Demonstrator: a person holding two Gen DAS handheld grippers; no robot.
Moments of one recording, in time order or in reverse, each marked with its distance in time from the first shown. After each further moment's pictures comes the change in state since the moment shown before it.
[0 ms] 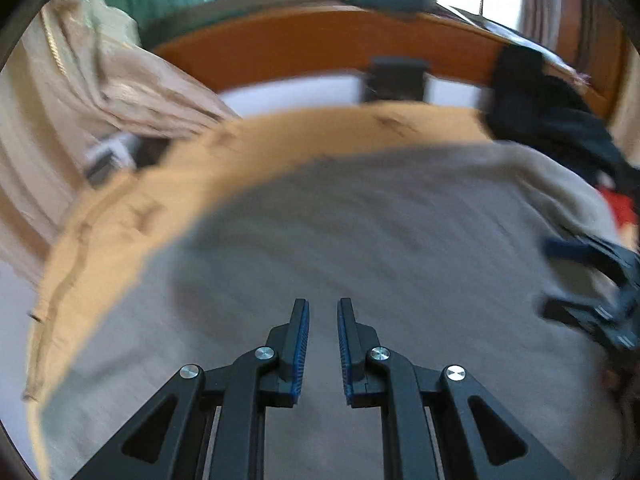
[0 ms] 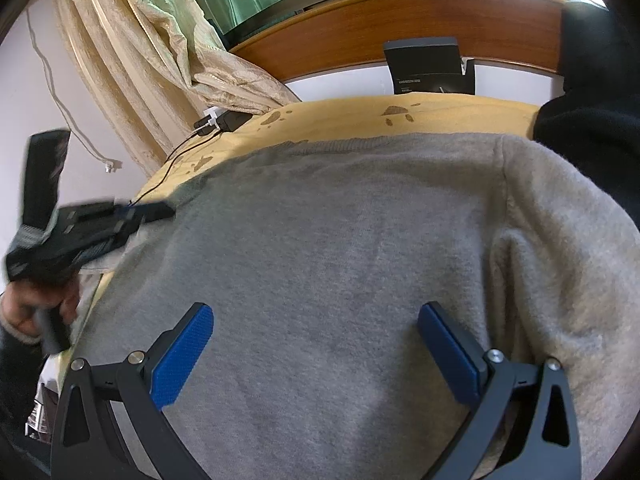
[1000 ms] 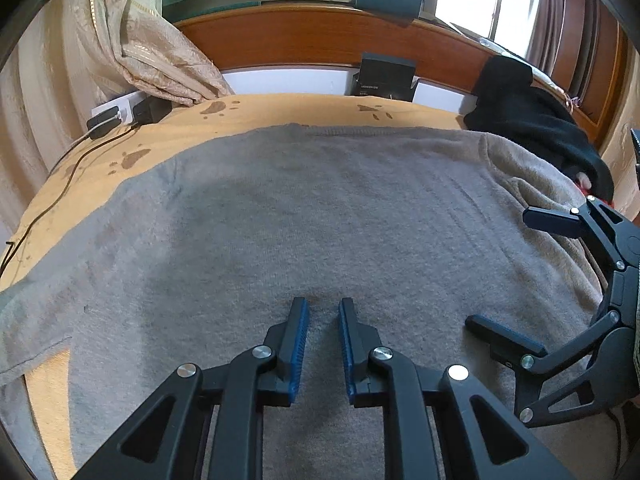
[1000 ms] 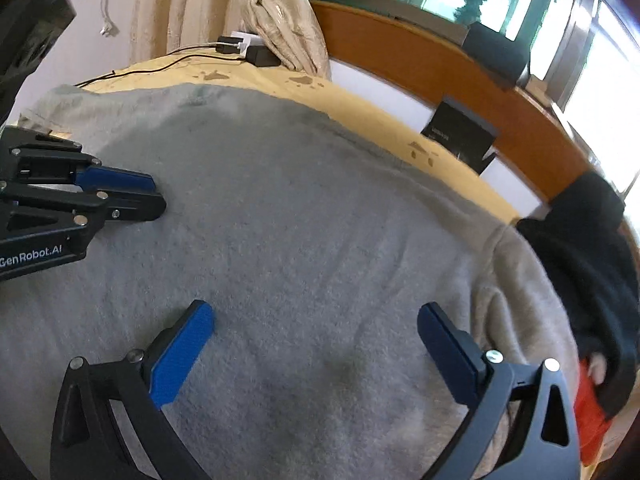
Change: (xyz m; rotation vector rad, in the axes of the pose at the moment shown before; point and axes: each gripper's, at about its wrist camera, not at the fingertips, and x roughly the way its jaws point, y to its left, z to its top) left arm 0.004 -0.022 -0.054 -0.126 -0.094 -0.027; right arm 0.014 0.081 -0.027 -0.497 0.057 -0.382
